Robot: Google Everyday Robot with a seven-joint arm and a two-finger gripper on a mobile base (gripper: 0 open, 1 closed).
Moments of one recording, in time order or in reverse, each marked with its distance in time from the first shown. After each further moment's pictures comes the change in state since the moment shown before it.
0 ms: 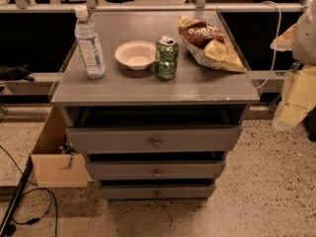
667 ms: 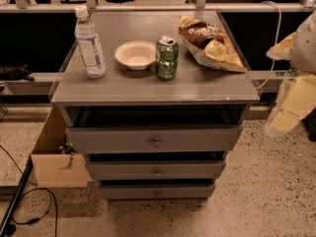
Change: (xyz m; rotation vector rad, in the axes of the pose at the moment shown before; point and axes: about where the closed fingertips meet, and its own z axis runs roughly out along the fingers) arm -0.007 0.012 0.010 -0.037 -0.087 0.049
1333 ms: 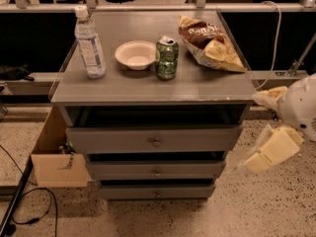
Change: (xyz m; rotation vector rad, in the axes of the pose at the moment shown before) arm -0.001 0.055 0.059 -0.085 -0.317 0.196
